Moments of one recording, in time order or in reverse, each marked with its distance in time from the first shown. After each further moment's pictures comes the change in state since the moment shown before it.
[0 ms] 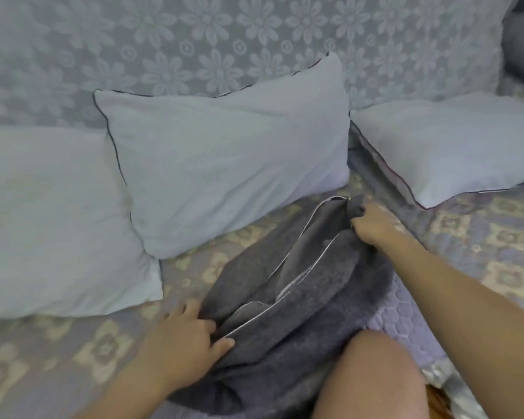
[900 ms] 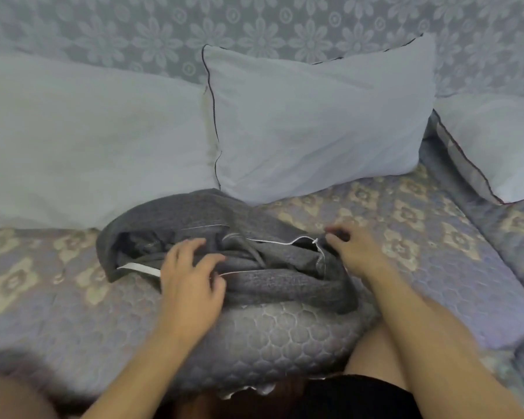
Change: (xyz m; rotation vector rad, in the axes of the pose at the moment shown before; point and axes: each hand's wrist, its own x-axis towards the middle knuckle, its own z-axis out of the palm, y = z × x) left_hand -0.066 -0.080 0.064 -0.451 0.854 -0.146; right_hand -0.160 -0.079 0.112 0.223 -0.247 -0.222
